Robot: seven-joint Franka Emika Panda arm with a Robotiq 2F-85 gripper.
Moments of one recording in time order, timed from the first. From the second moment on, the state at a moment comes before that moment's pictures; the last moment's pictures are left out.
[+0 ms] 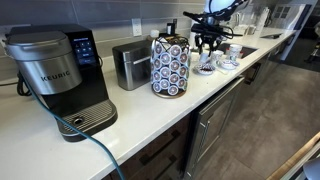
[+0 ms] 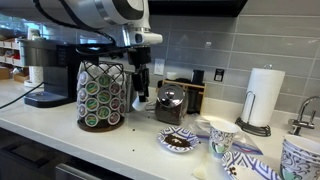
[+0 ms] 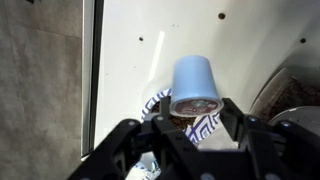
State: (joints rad) arm 0.11 0.13 -0.04 -2.02 -0.26 2.31 1.29
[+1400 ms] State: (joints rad) arm 0.12 0.11 -0.02 -2.11 -0.57 2.37 1.45
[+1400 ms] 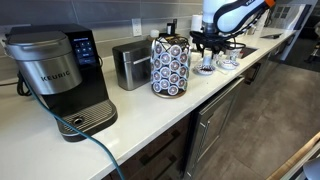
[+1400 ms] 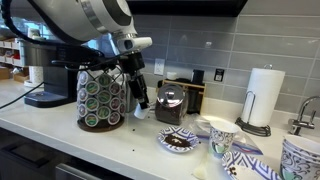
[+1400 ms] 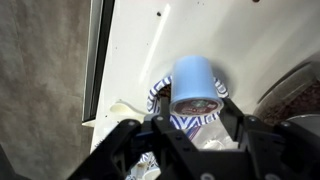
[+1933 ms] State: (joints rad) arm 0.13 0.11 0.01 -2.16 -0.75 2.36 1.67
